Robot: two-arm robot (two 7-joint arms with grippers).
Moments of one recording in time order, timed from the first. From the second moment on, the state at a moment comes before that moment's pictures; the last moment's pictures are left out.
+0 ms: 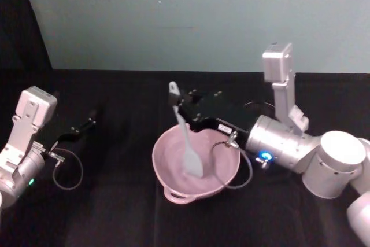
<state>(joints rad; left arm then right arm) -0.20 0.60 0.45 -1.41 -0.25 -0.12 0.03 0.41 0.36 -0.54 -1.41 0.55 0.01 0.59</state>
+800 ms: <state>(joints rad) -0.20 0.60 0.45 -1.41 -0.25 -0.12 0.03 0.53 0.26 -0.51 -1.16 0.56 -0.06 0.58</state>
